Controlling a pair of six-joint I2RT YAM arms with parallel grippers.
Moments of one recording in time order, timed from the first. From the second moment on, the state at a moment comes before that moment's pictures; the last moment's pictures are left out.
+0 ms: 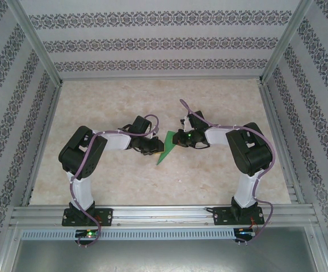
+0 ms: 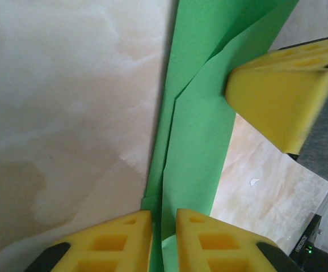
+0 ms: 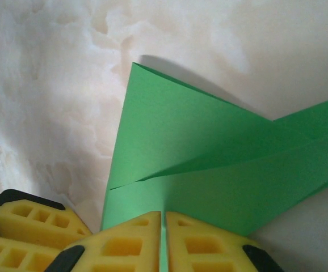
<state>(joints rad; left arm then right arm) -0.51 1.93 1.00 -0.09 0.58 -0.69 0.40 1.89 0.96 -0.07 -0.54 0.59</state>
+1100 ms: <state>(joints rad) -0.56 1.80 0.99 -0.12 0.56 -0.64 0.39 1.90 0.96 -0.08 -0.58 0.57</state>
